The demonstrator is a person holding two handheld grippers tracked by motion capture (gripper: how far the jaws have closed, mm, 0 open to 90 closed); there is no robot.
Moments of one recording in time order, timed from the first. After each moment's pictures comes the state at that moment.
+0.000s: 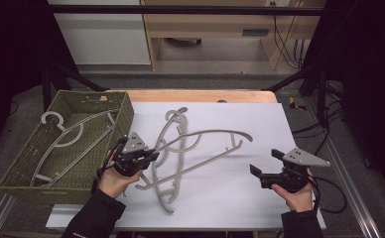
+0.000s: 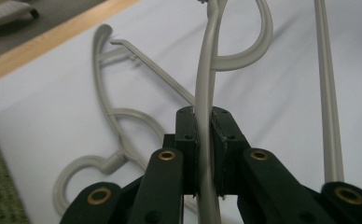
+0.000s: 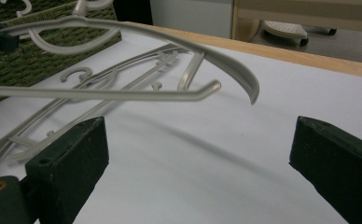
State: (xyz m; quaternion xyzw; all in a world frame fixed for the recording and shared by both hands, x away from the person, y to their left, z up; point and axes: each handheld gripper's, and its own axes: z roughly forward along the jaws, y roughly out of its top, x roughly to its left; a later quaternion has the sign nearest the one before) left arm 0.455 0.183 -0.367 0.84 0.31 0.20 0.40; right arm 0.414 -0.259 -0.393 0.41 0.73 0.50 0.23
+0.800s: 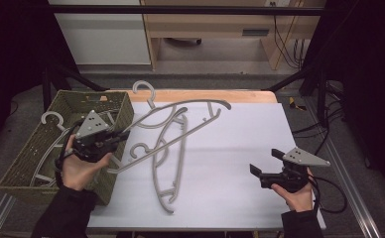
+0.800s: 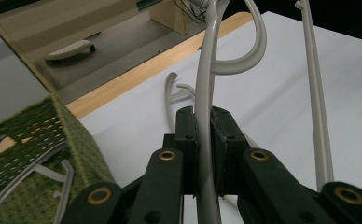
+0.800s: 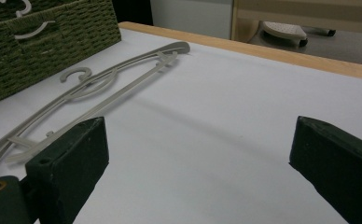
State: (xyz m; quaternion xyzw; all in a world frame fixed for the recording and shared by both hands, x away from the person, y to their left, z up) left arm 0.446 0.245 -0.290 0.80 0.34 0.27 0.42; right arm 0.414 -0.258 -0.392 0.41 0.73 0.50 0.23
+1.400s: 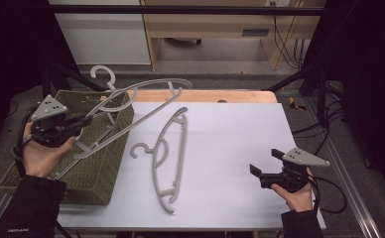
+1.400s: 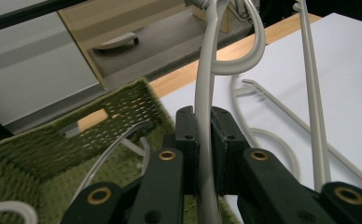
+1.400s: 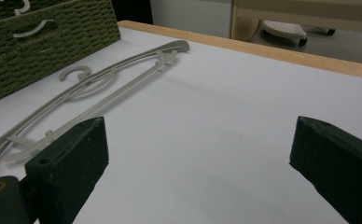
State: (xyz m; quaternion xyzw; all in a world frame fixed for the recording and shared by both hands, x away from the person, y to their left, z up) left arm 0.464 0.323 -0.272 0.77 0.39 0.31 0.40; right arm 0.415 -0.258 -0.393 0.41 0.73 0.50 0.23
